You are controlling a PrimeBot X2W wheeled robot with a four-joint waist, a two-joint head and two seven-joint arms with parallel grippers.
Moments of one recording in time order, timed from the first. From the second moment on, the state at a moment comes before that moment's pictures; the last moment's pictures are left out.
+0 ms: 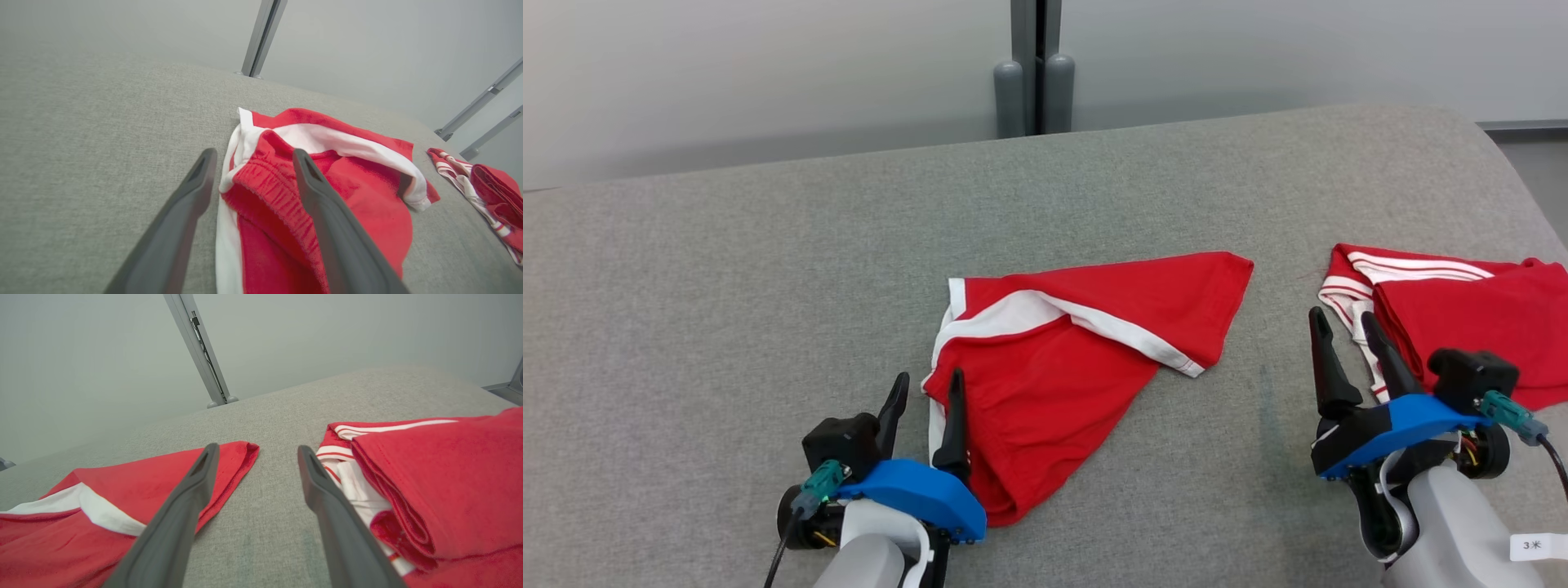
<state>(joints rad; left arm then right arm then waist) -0.26 0.05 -0.42 0.52 -0.55 0.05 -0.26 -0.40 -0.12 0.05 0.64 0.40 0.13 -0.26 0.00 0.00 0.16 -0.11</state>
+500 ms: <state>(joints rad) -0.42 0.05 -0.52 0.80 -0.66 0.02 -0.26 -0.40 -0.12 0.09 0.62 0.41 0.13 -0.26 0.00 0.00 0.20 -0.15</state>
